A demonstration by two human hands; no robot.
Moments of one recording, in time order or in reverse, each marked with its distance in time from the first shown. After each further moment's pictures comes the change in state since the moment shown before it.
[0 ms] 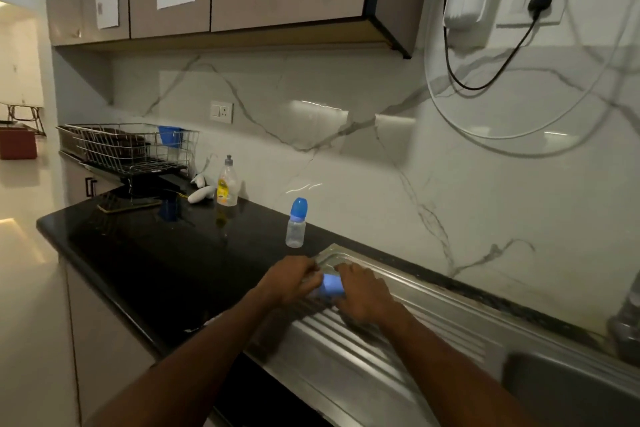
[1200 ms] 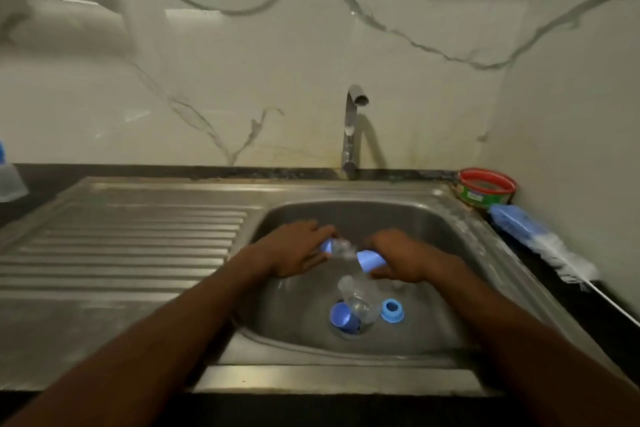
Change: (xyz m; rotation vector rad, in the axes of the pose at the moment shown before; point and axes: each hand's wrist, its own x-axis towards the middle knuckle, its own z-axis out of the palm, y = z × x) left_hand 0.018 0.355 0.266 0.195 -0.367 0.801; right_hand -0.347 0.363 -0.023 -0.001 -0.222 0.284
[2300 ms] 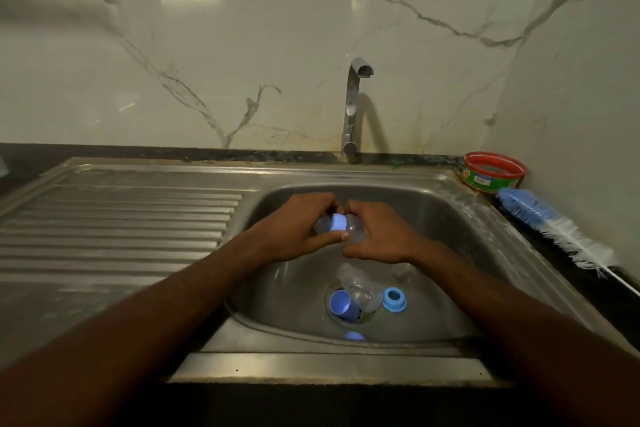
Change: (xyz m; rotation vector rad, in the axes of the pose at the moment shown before) left_hand -0.004 0.021 -0.014 -0.271 0.357 0.137; right_hand 0.016 -0.031 0.006 0.305 0.328 -0.032
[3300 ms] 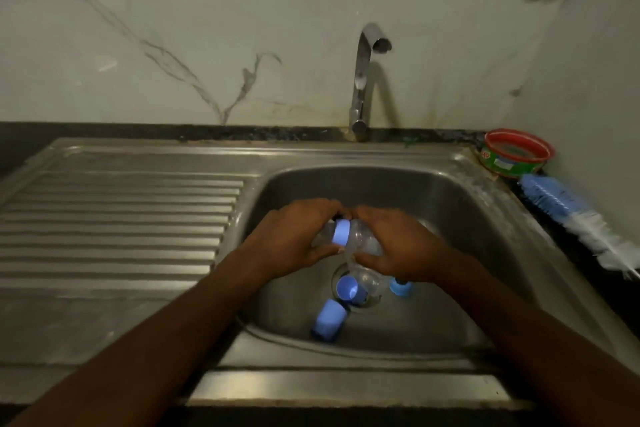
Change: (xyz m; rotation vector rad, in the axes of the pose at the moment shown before) left_hand -0.023 0.010 -0.008 0.035 -0.094 -0.160; right_hand -0.022 0.001 0.003 -0.009 -0.086 -0.032
